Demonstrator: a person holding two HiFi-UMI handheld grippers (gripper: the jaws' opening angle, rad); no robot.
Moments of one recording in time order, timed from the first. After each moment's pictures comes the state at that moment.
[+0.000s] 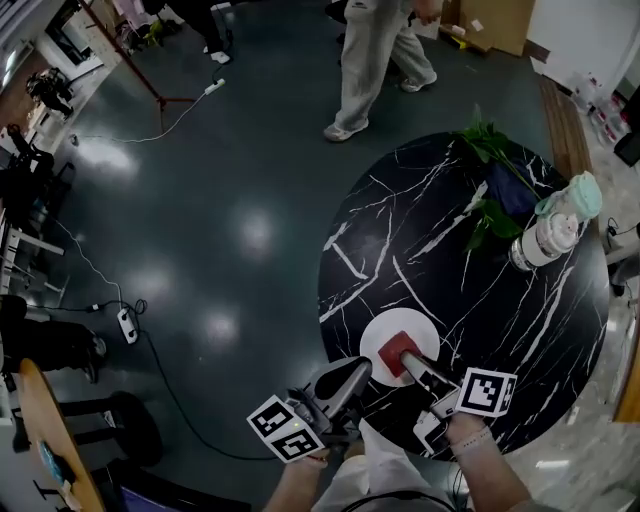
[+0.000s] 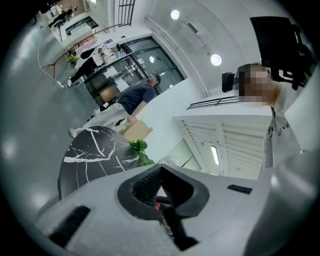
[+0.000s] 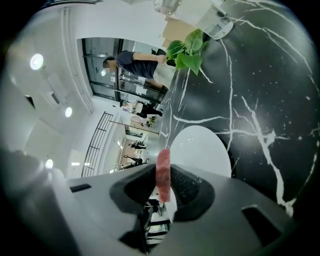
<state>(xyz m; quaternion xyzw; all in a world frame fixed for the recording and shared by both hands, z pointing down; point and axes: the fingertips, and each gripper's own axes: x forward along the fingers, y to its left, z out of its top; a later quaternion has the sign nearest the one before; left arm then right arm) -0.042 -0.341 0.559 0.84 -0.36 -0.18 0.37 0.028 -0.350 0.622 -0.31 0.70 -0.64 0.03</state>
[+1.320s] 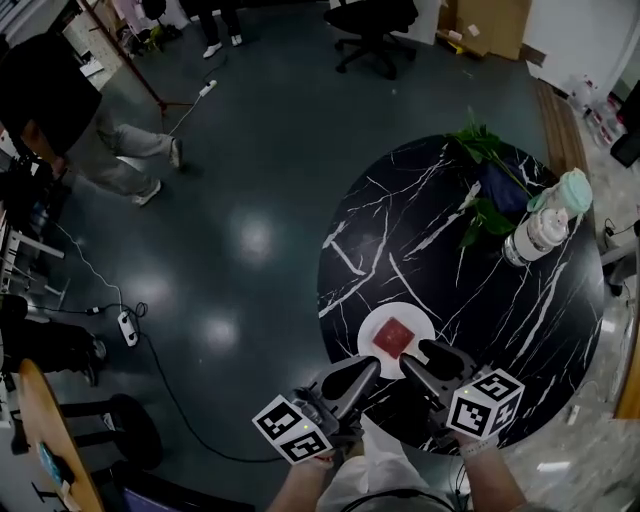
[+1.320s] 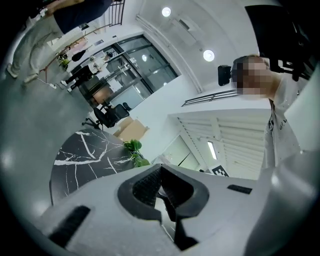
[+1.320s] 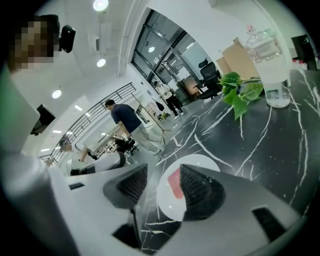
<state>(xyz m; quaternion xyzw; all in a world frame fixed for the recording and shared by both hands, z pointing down) -0.023 -0.329 0.540 0.86 -0.35 -0.16 0.34 0.041 -0.344 0.585 -0.33 0.85 -0.40 -0.10</state>
